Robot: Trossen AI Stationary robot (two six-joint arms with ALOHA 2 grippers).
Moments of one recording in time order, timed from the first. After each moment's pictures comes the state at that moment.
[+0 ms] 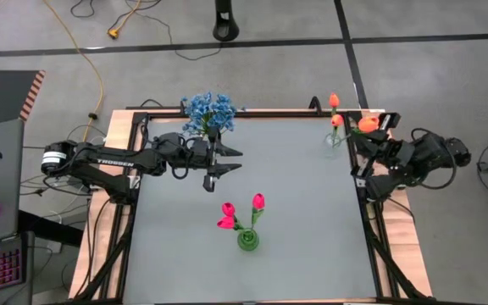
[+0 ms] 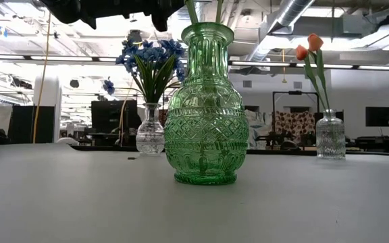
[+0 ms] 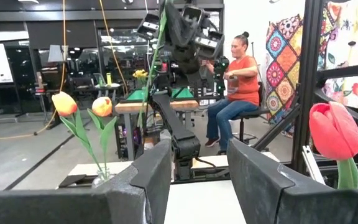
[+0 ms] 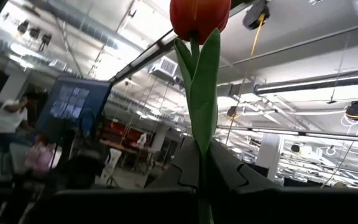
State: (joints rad) left arm 0.14 1.30 0.74 0.72 0.20 0.01; right arm 0.34 0.43 0.58 0.53 0.55 -0.77
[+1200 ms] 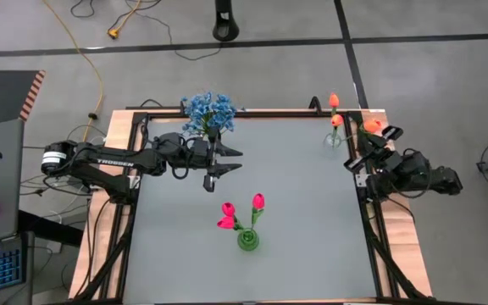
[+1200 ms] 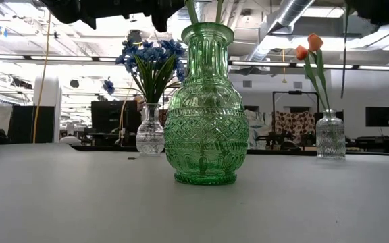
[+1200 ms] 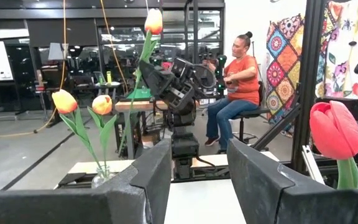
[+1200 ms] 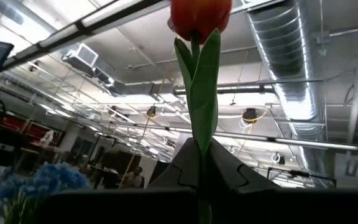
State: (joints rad) left arm 0.14 1.30 0.74 0.71 0.20 0.01; right arm 0.06 0.00 0.10 0.77 0.55 -0.91
